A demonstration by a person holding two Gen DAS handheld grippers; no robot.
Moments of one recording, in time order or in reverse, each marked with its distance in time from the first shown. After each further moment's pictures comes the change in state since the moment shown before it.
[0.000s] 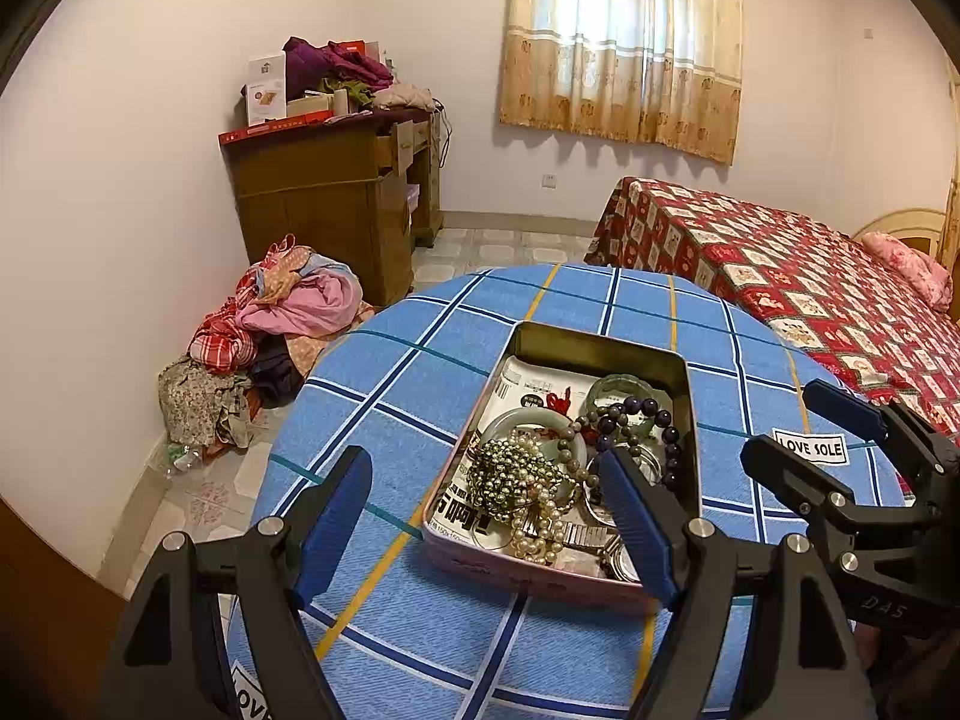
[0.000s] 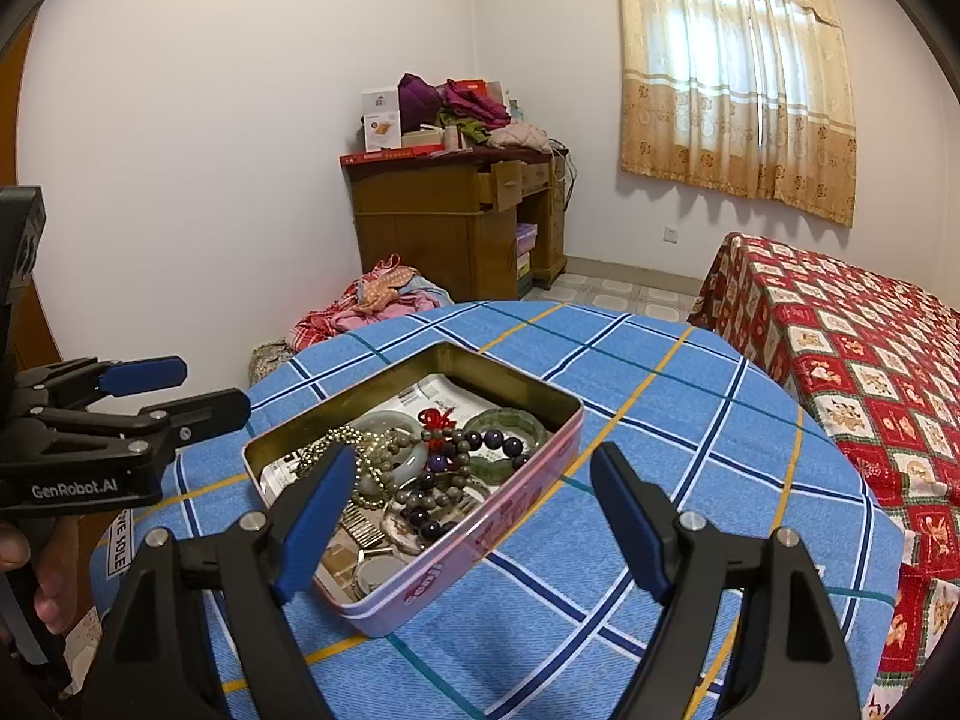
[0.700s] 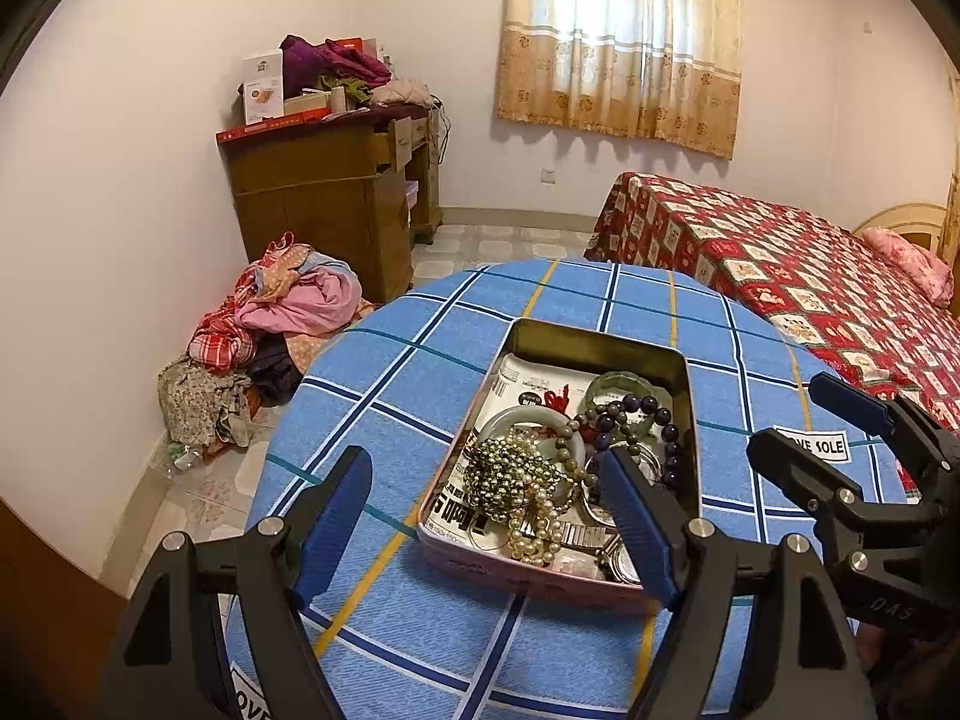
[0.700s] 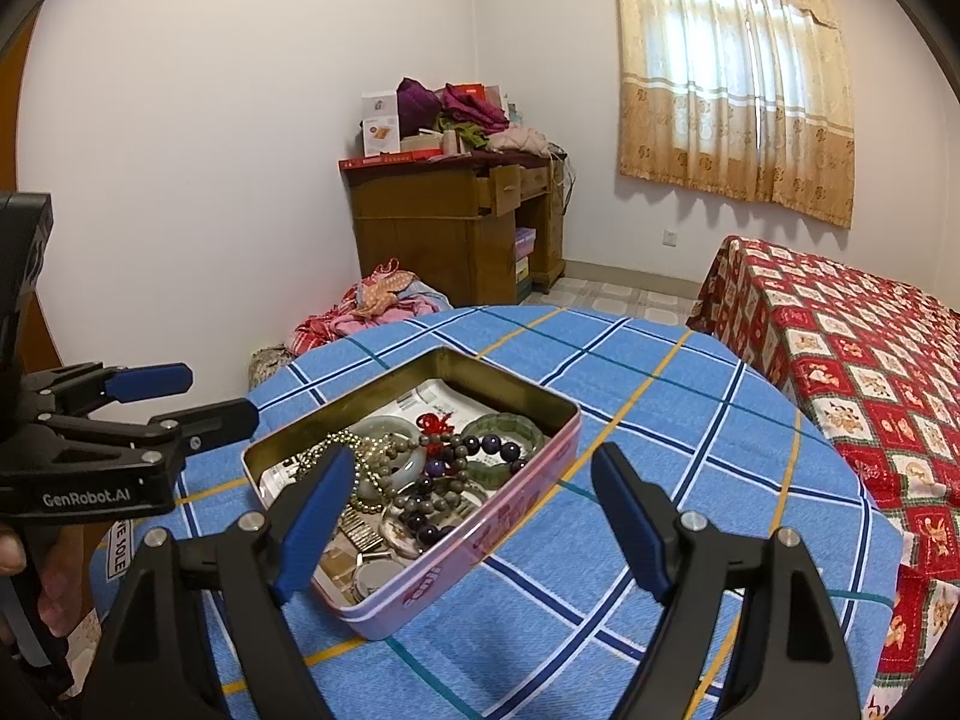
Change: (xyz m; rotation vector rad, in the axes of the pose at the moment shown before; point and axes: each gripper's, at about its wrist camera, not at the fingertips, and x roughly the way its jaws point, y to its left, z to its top) left arm 0.005 0.000 -0.003 0.003 0.009 -0.004; right arm -0.001 0.000 0.000 0.005 -0.014 -0.003
